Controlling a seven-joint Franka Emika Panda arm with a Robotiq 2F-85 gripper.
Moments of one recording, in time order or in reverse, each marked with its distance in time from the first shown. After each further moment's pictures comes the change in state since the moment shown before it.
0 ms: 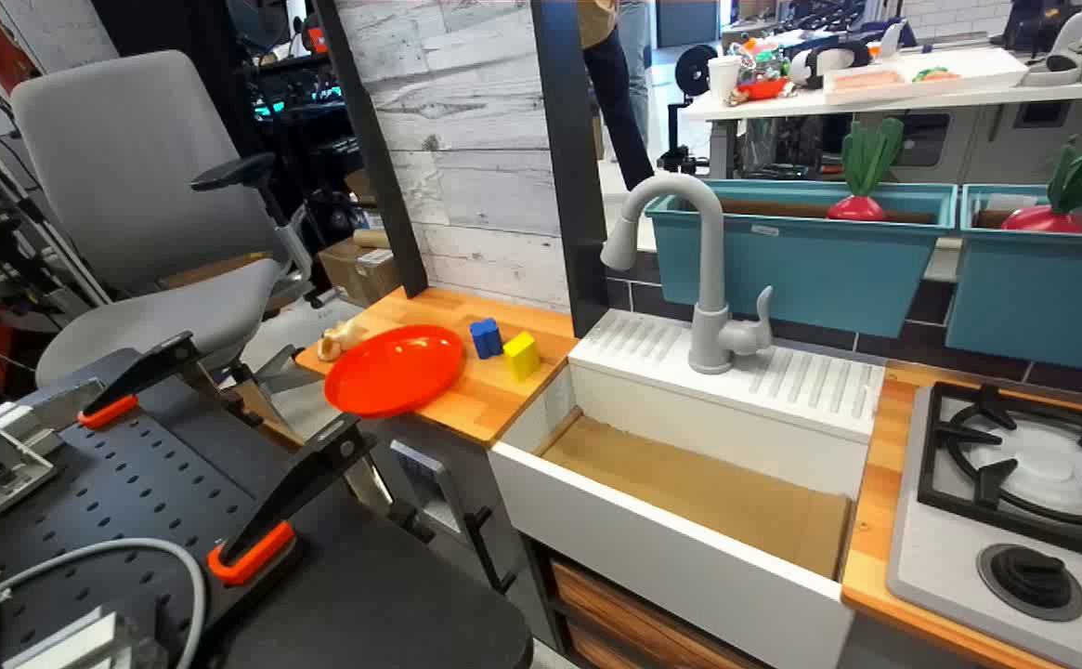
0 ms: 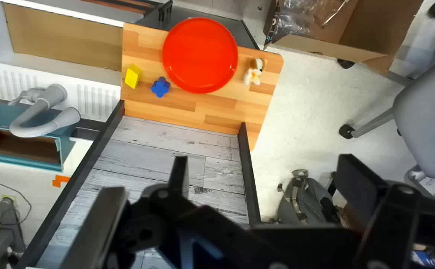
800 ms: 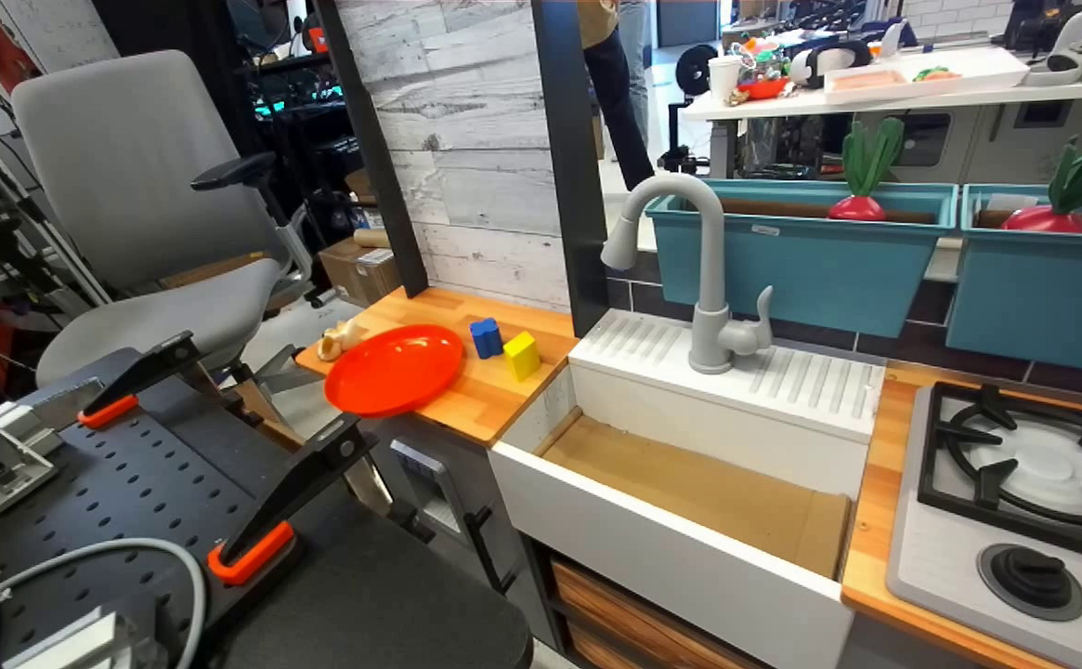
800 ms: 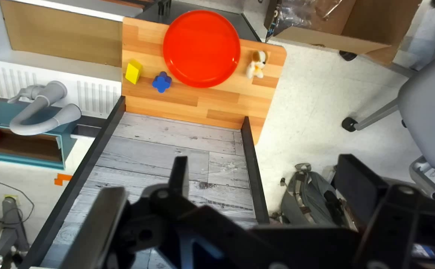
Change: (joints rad) arm -0.009 0.030 -0.012 0.000 -0.001 0.046 0.000
